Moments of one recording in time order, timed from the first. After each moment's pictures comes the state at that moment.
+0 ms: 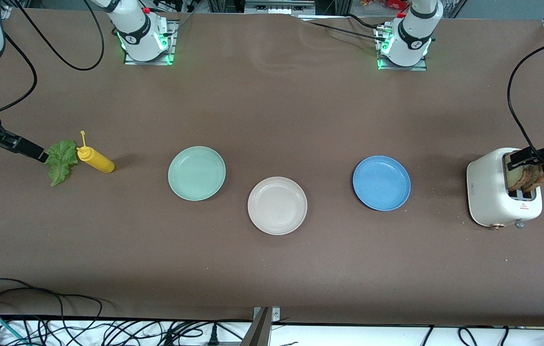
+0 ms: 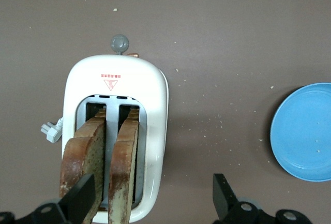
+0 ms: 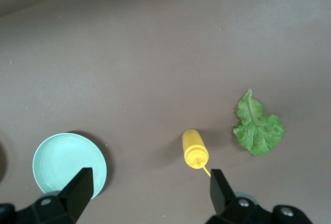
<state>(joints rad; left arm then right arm) 0.22 0.18 0.06 -1.85 -0.02 2.05 0.31 0.18 0.14 -0.25 -1.61 0.05 1.78 0.26</state>
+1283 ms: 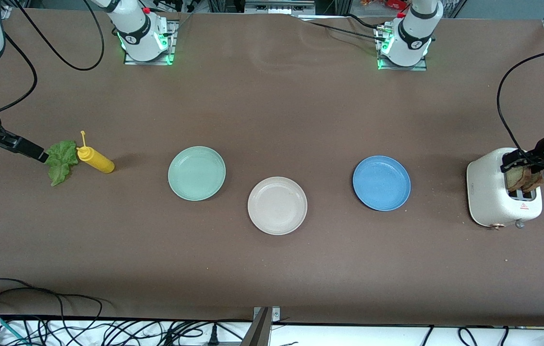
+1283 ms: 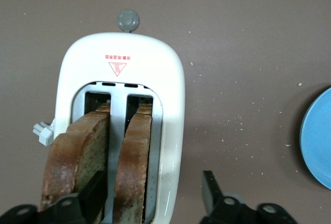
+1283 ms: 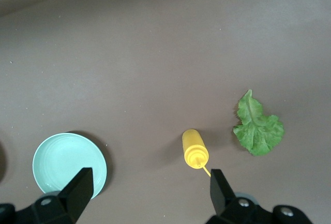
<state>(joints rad) 0.26 0.18 0.06 -2.01 -0.04 2.25 0.35 0.18 0.14 -0.25 -1.61 0.05 1.78 0.26</state>
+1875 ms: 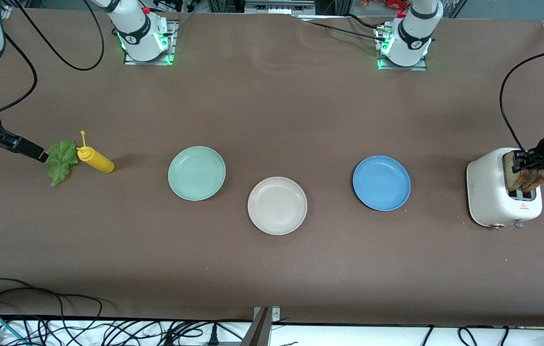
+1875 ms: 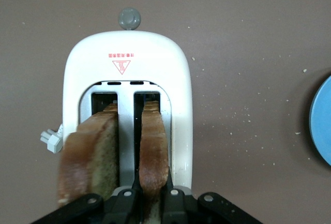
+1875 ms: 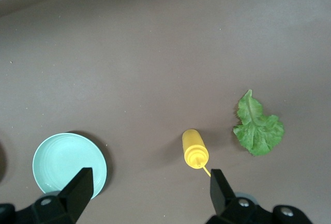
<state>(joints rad) 0.29 0.18 0.06 -2.01 -0.04 2.25 0.48 0.18 0.14 -0.25 -1.61 0.05 1.78 0.26</state>
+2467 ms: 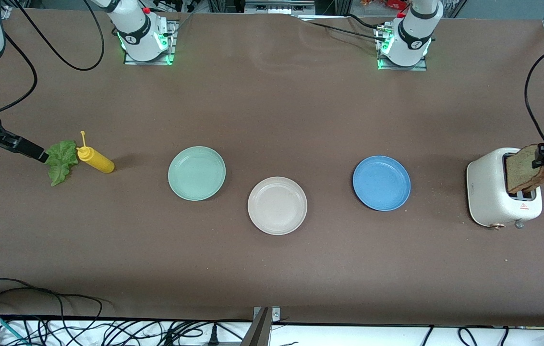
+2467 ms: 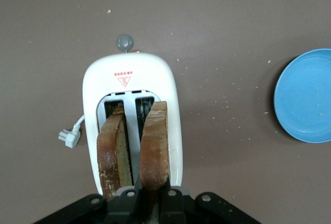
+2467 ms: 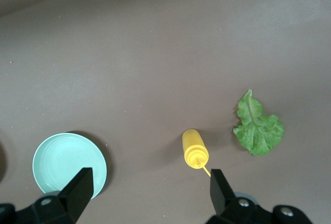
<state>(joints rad) 0.28 0.22 0.05 -1.70 -0.04 1.88 0.53 0.18 0.14 -0.25 -1.61 0.05 1.78 0.26</state>
